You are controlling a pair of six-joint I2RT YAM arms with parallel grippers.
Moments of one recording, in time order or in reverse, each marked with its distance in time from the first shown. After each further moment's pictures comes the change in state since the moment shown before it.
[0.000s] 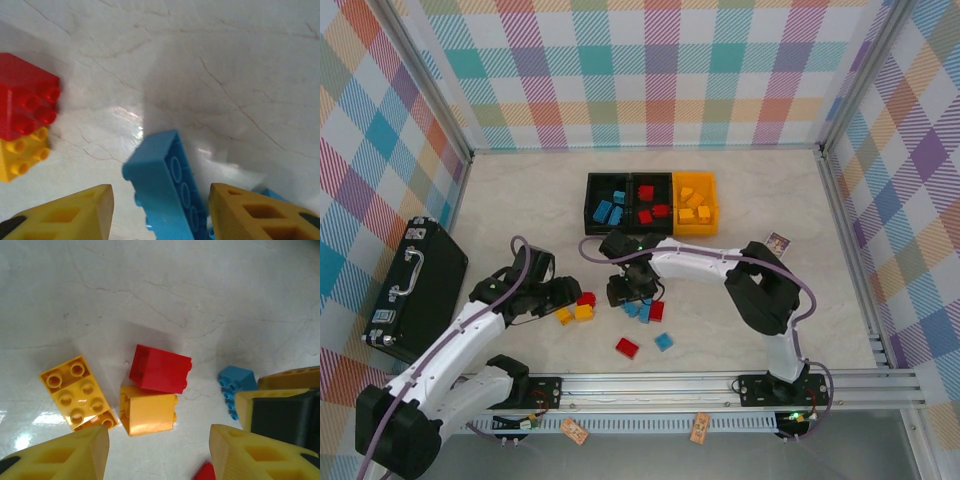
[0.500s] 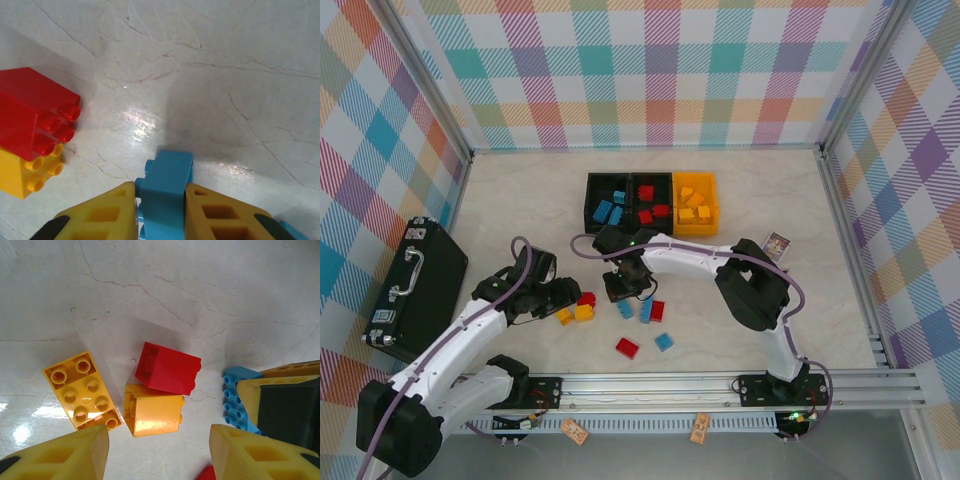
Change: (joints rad) left arm 0.000 0.031 -0.002 0.003 -0.004 -0.029; right arm 0.000 0.068 0.092 -0.040 -0.011 -0.062
